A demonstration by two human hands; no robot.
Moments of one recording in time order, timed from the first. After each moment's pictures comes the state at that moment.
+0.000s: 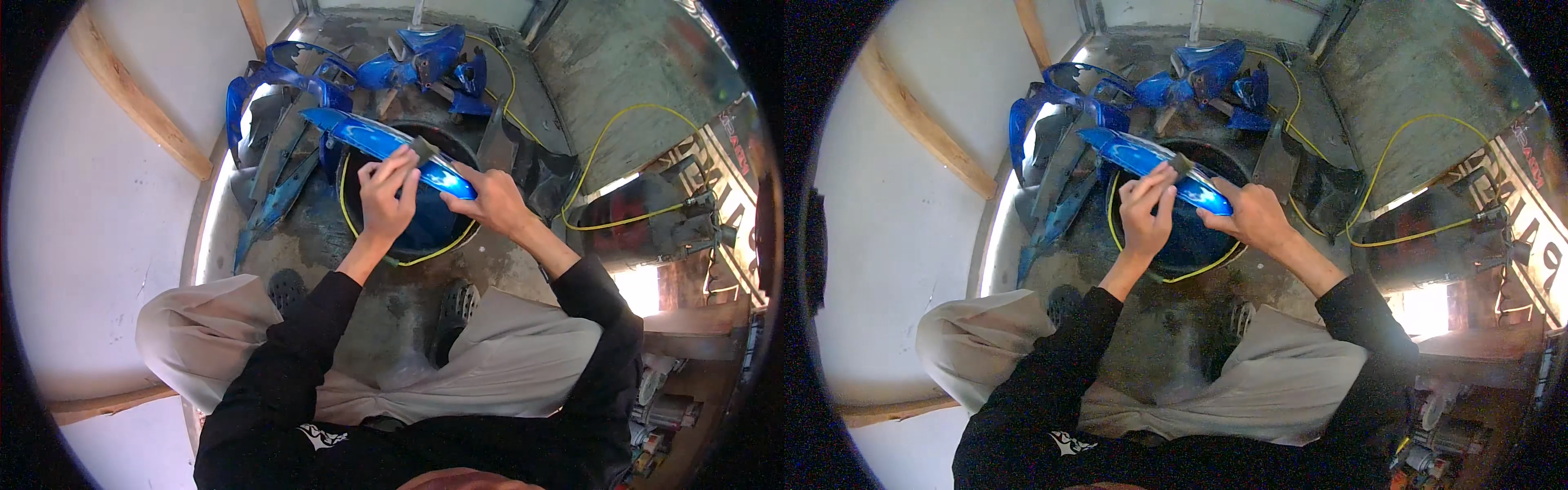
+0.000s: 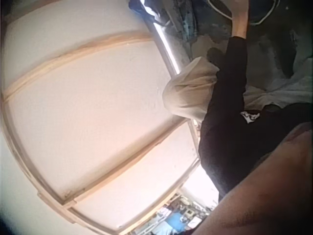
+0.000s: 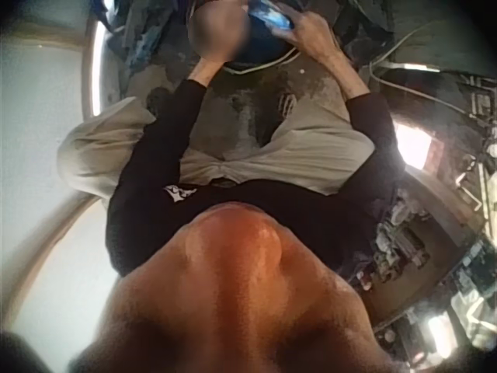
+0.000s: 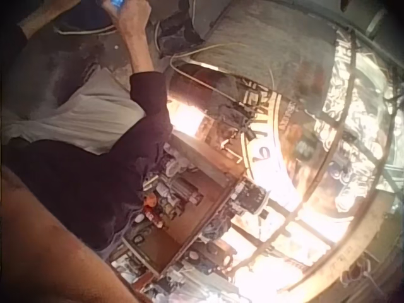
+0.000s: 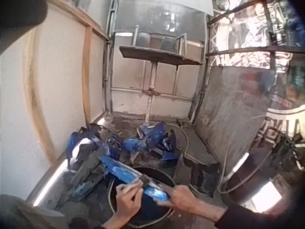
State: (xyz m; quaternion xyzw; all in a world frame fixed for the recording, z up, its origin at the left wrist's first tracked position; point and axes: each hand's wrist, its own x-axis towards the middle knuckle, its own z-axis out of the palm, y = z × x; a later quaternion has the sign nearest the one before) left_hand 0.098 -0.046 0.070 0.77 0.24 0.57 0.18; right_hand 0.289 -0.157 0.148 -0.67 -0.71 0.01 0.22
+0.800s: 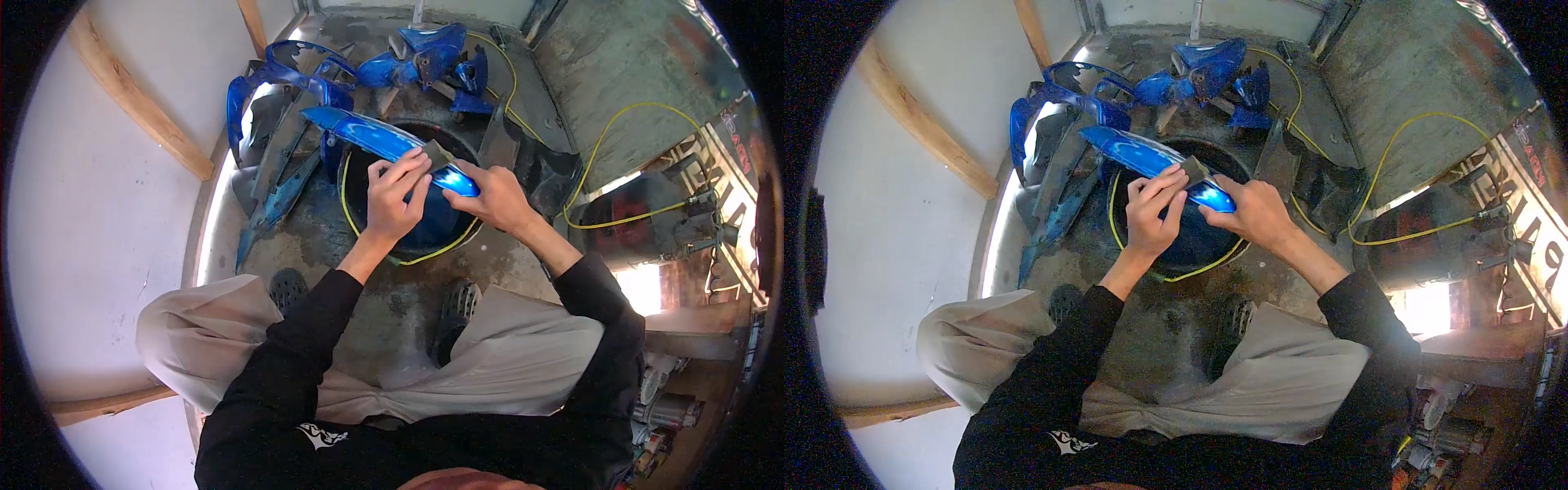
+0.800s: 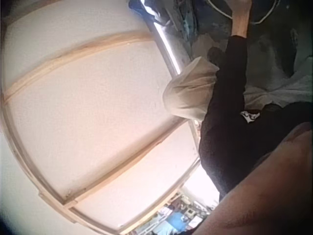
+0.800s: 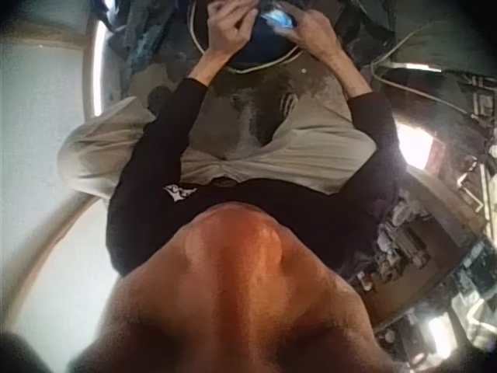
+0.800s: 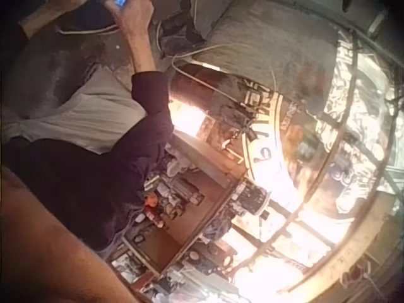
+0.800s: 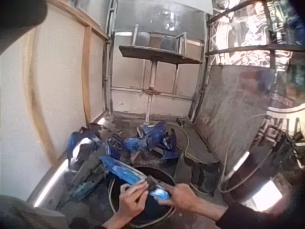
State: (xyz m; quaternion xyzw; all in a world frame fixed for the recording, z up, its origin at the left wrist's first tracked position) left_hand 0.103 -0.048 0.070 0.78 0.18 0.57 0.17; right_hand 0.291 -0.157 0.149 -0.66 -0.71 0.04 0.24
